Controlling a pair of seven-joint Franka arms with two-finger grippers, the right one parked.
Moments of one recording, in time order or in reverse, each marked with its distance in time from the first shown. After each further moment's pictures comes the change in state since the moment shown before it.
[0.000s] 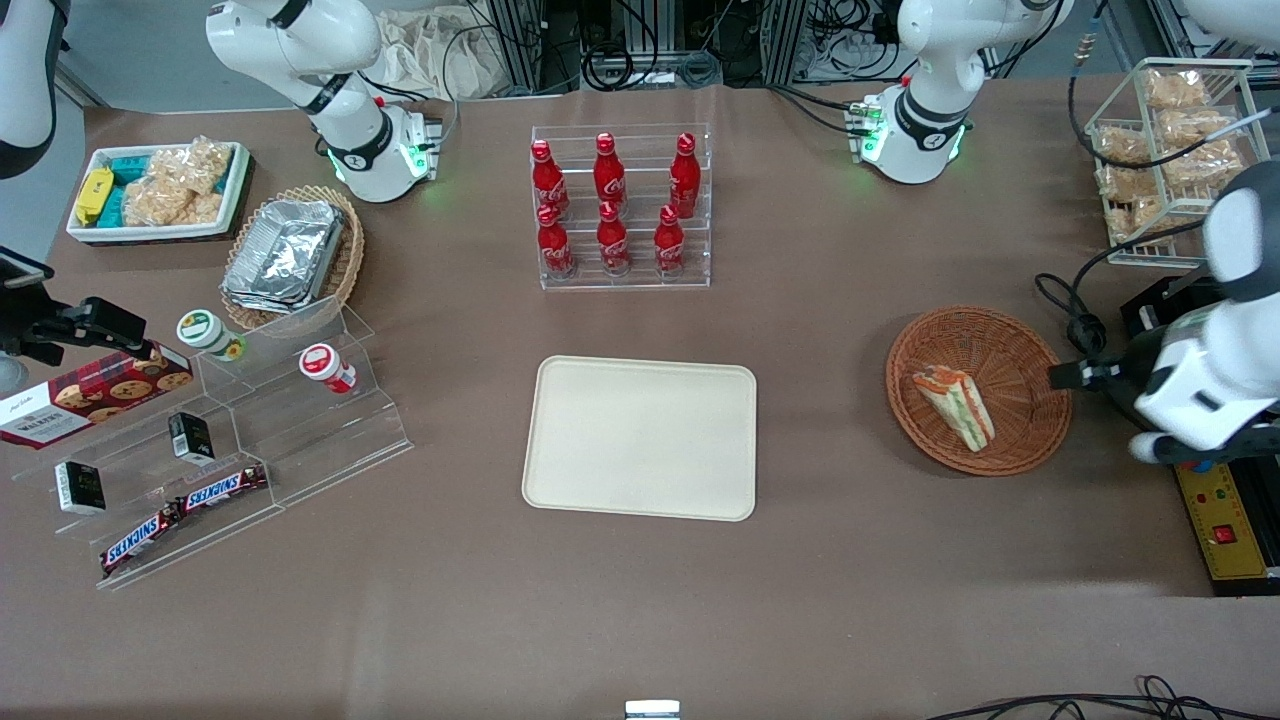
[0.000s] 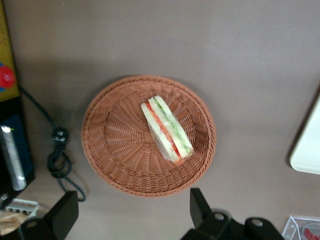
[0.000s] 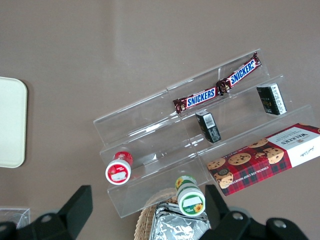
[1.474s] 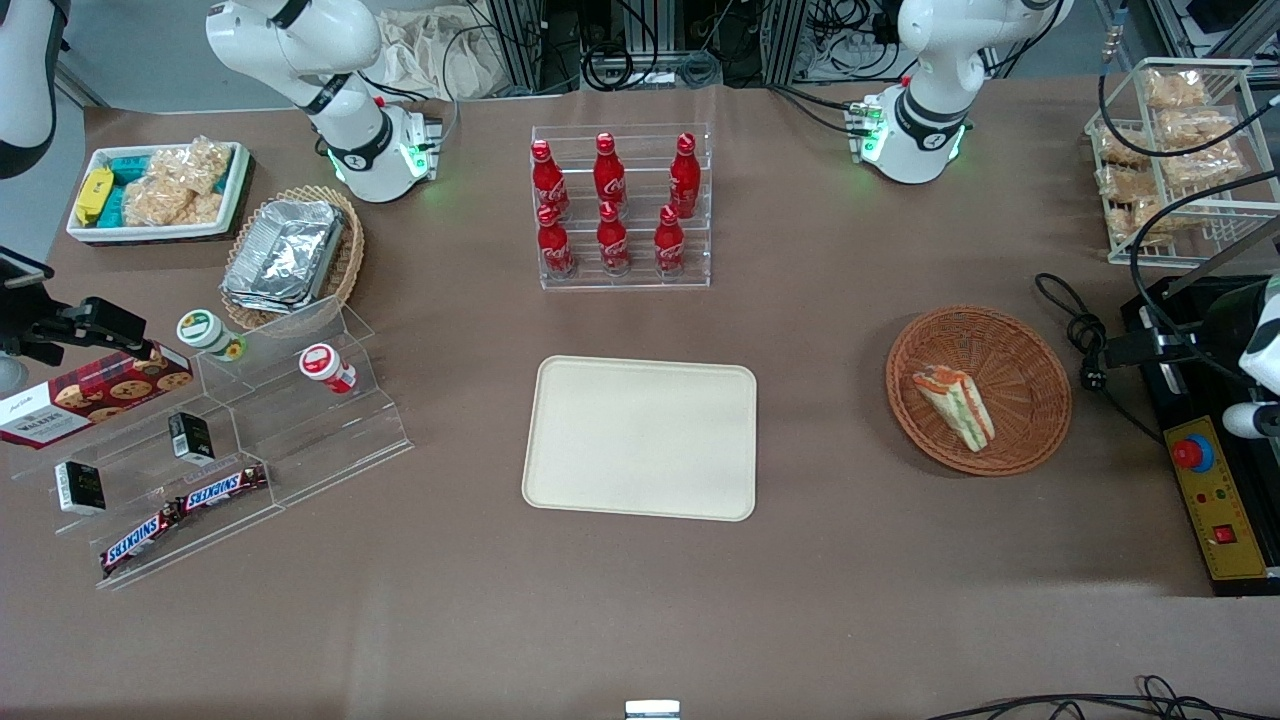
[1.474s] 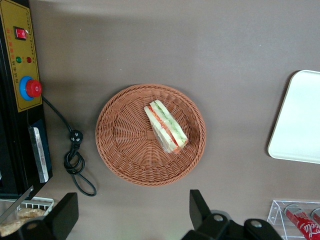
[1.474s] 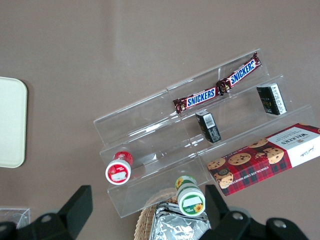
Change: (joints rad) arm 0.016 -0.004 0.010 0.280 -0.032 -0.208 0.089
